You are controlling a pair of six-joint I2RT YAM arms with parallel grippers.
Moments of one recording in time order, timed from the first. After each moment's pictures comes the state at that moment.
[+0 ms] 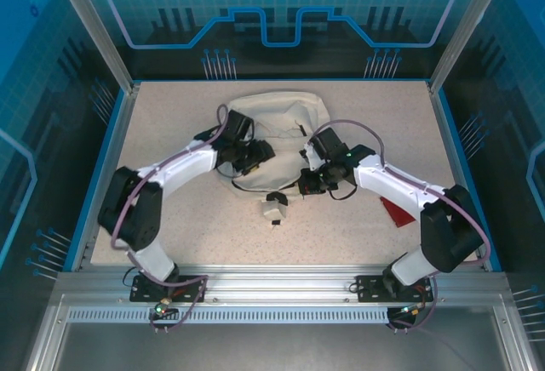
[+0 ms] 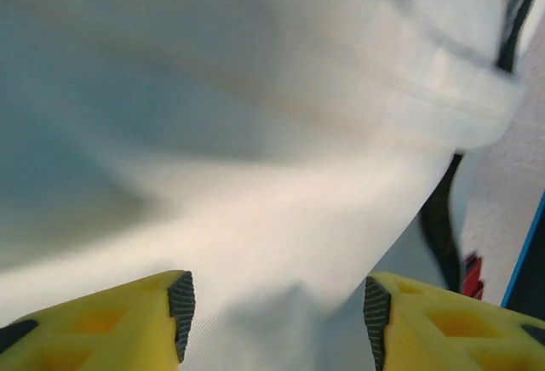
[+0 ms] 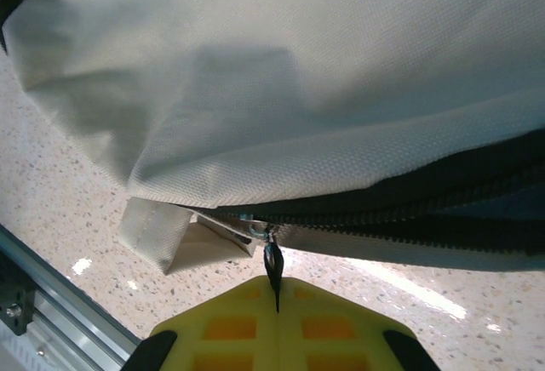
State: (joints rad) left arm -0.45 1.66 1.15 -0.48 0.28 -0.98; right arm 0.58 1.52 1.07 -0.70 -0.32 0.40
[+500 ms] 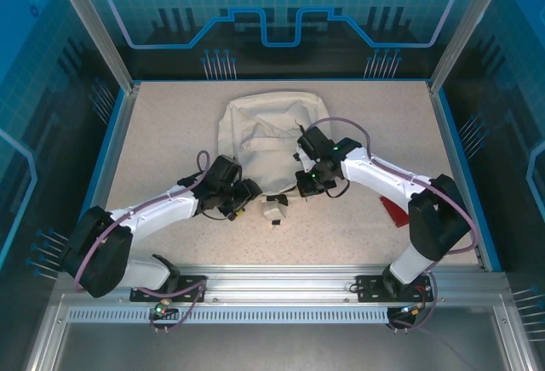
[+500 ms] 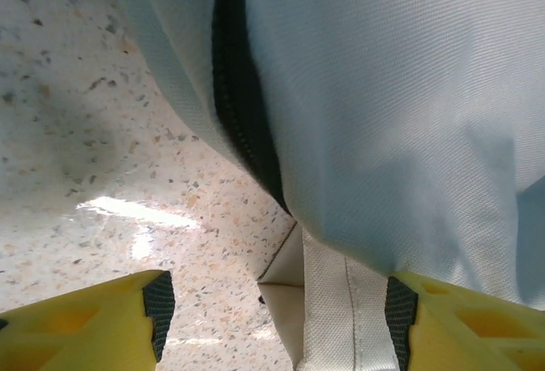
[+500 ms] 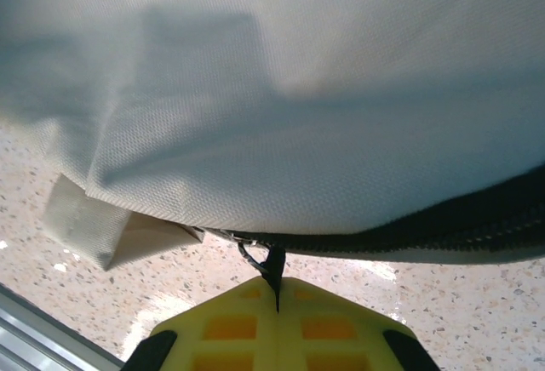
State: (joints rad) left arm -0.56 1.35 0.69 -0.34 0.22 -1.30; right arm 0.64 1.62 1.19 -0.86 -0.19 0.34
